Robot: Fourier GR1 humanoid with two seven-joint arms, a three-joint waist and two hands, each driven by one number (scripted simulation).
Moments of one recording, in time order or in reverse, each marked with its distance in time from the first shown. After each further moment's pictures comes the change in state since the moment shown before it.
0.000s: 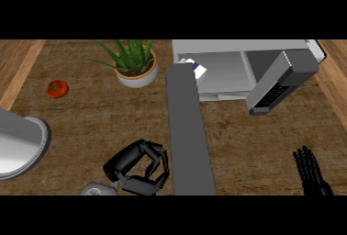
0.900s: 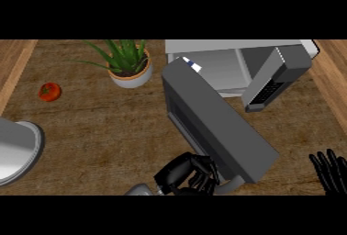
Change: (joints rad) left arm -0.232 0.016 -0.548 0.240 0.271 0.534 0.064; right arm 0.291 -0.073 0.150 -0.682 -0.304 0.199 0.268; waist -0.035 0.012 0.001
